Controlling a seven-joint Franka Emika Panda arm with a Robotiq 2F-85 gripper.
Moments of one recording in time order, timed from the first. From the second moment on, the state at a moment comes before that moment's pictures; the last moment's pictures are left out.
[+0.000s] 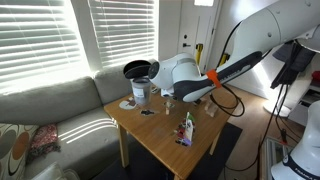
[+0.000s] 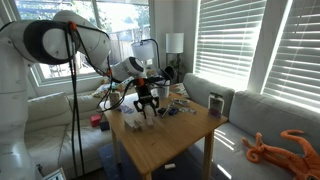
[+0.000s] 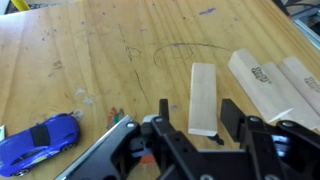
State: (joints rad) arm 0.17 0.28 0.15 -1.86 -0.67 1.48 -0.60
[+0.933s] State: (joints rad) arm 0.18 0.30 0.17 -1.86 -0.69 1.45 -0.47
